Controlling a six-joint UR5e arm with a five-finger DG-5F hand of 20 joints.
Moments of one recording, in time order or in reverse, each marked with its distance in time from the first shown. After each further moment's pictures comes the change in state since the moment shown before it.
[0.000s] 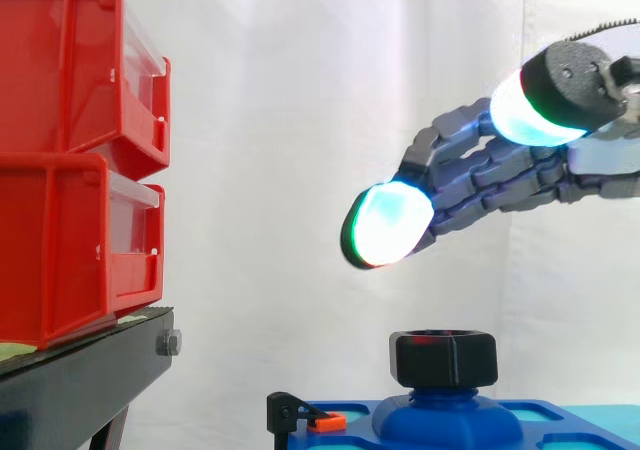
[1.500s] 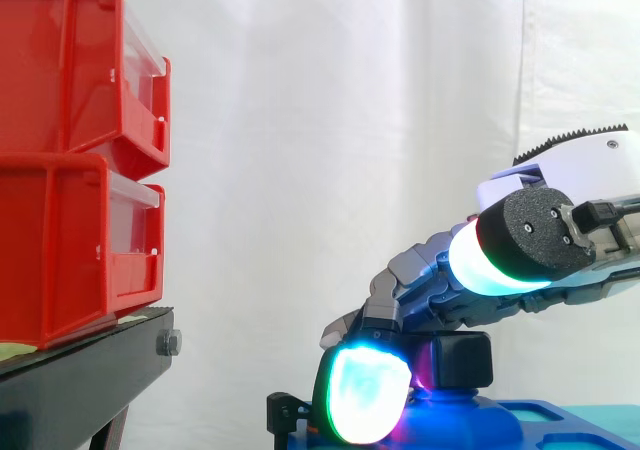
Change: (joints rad) arm -0.020 -0.134 0.105 -0.100 -0.114 0.000
